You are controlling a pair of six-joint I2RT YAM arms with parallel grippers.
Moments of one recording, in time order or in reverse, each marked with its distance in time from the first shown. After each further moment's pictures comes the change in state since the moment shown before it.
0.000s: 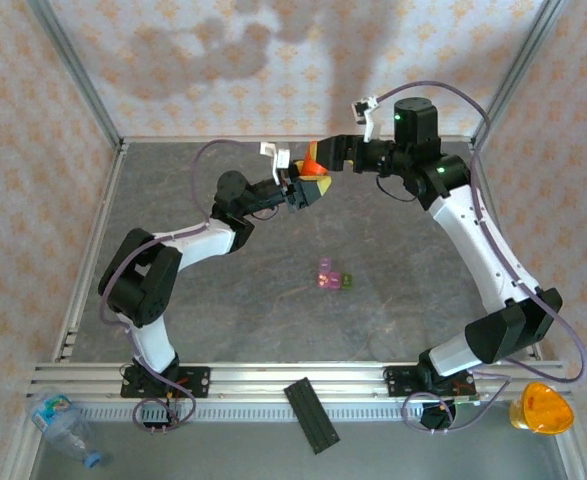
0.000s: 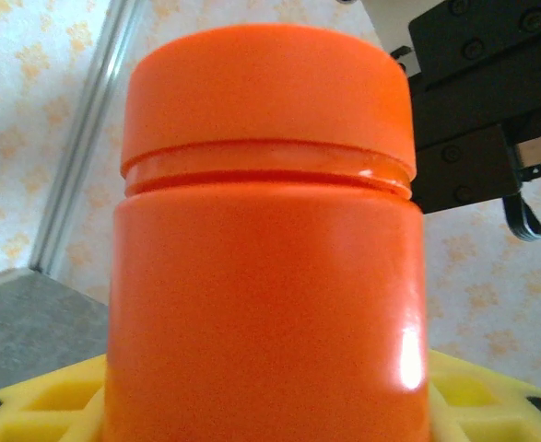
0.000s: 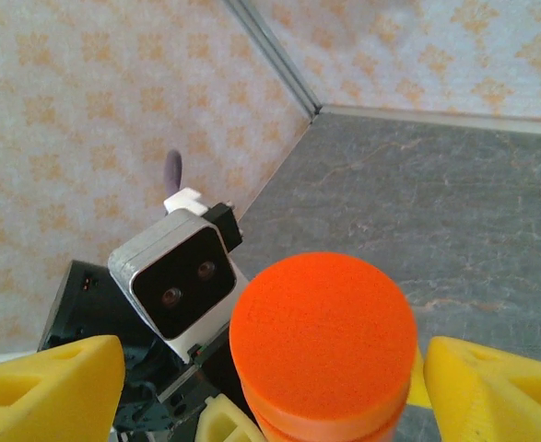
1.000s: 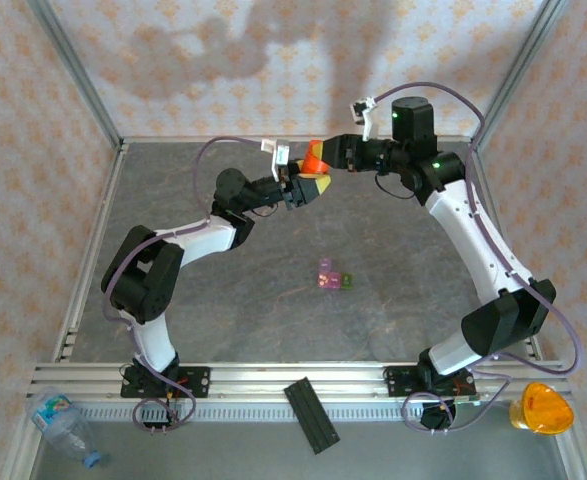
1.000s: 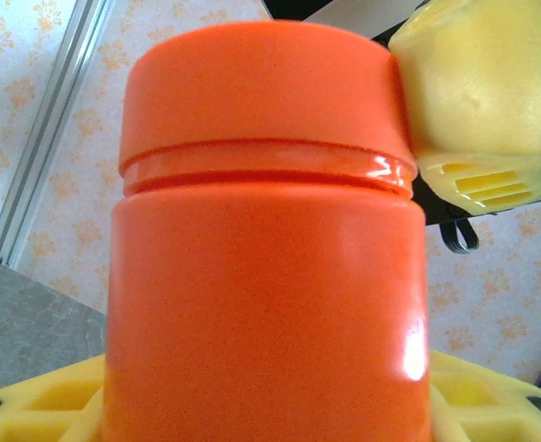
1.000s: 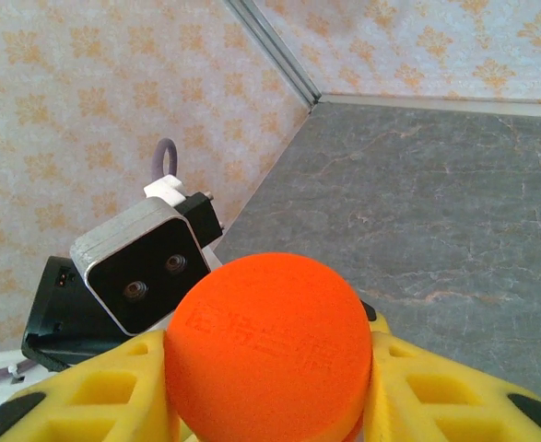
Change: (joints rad) left arm 0.009 0.024 0.031 0.032 0.055 -0.082; right arm -0.015 0.036 -0.002 0.021 -0.029 0.020
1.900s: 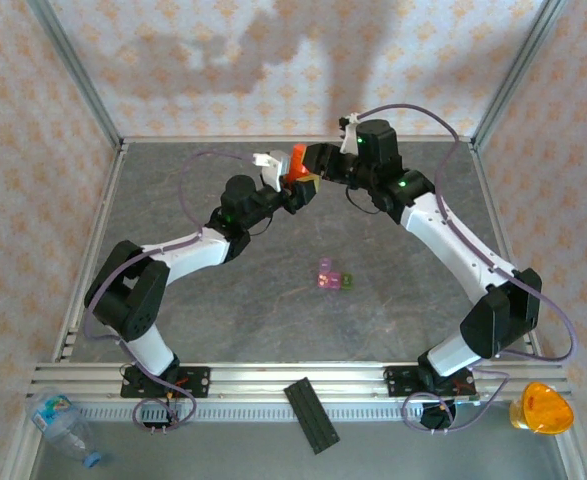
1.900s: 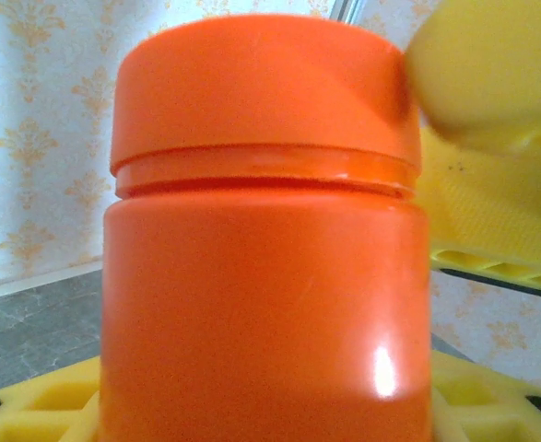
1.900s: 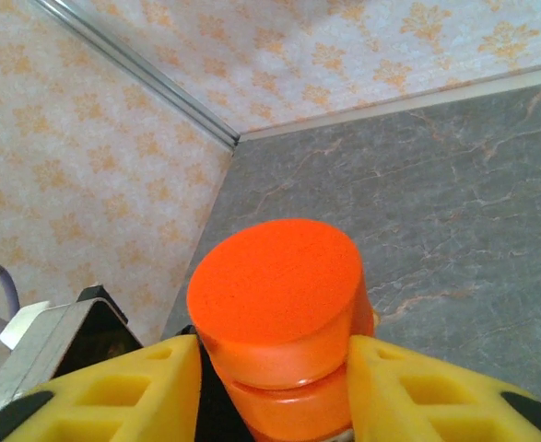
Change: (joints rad) left arm -0.048 -0.137 -0.121 -0.395 -0.529 0.455; right arm 0.145 0.004 -0.170 0.214 0.383 0.262
